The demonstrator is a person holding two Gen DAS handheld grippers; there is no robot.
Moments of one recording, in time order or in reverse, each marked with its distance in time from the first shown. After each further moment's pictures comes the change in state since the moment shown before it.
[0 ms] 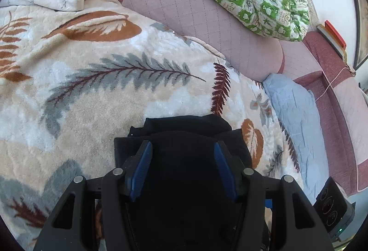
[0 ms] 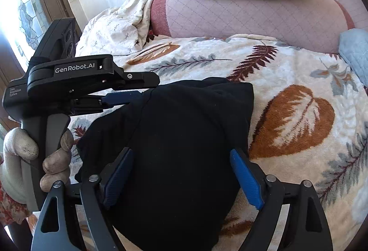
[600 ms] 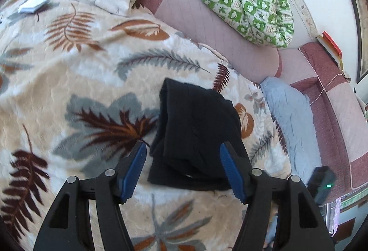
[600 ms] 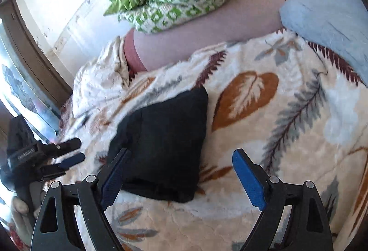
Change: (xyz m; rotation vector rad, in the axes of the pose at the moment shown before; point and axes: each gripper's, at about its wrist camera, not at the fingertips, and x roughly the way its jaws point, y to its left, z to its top) left arm -0.114 -0.002 -0.083 -0.064 -0.061 0.052; right arm -0.080 -0.019 -0.038 0.295 -0.066 -0.058
